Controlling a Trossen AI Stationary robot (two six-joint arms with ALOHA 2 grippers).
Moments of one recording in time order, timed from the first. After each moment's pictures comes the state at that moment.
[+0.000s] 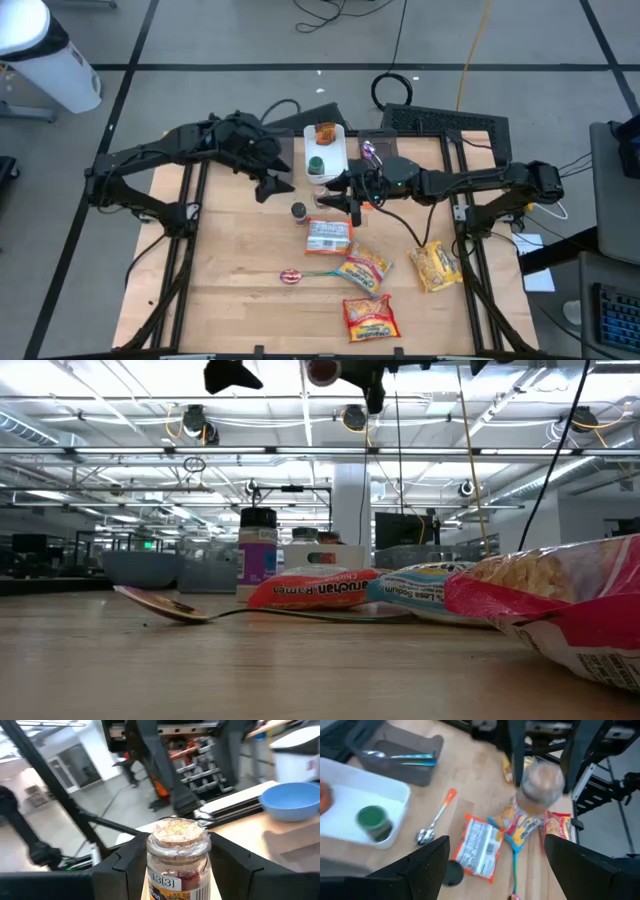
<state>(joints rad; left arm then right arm) 0.25 1.30 1.47 -0.84 0.27 -0.23 -0.05 1.40 1.02 0.33 -0.10 0.40</state>
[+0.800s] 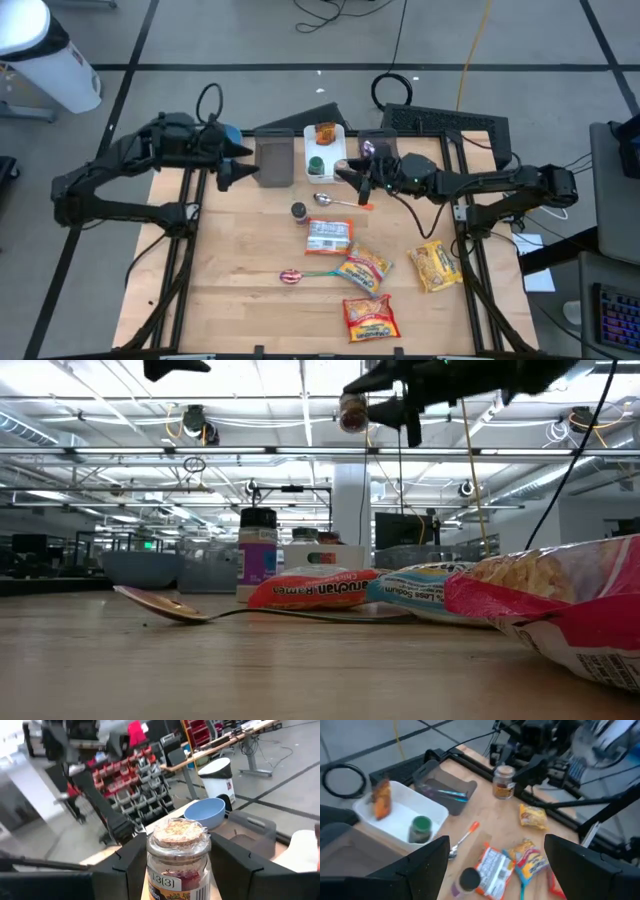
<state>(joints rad) 0.31 0.91 1.22 -0.72 0.13 -0.38 -0.13 1.27 0.77 0.50 0.16 0.44</state>
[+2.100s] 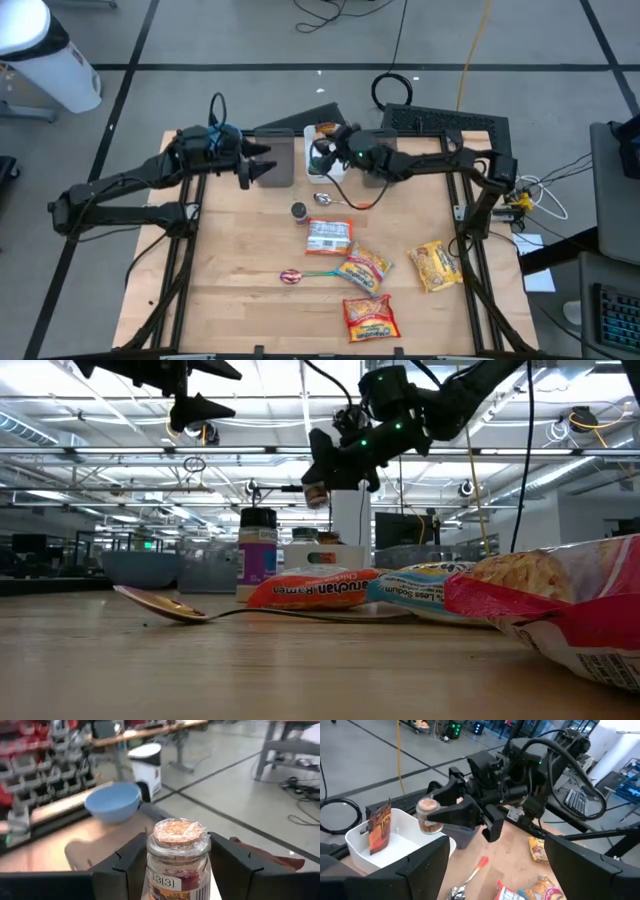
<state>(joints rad) 0.43 0.86 0.78 -0.11 0.18 -0.36 -0.34 1.75 1.10 0.45 0.27 0.18</state>
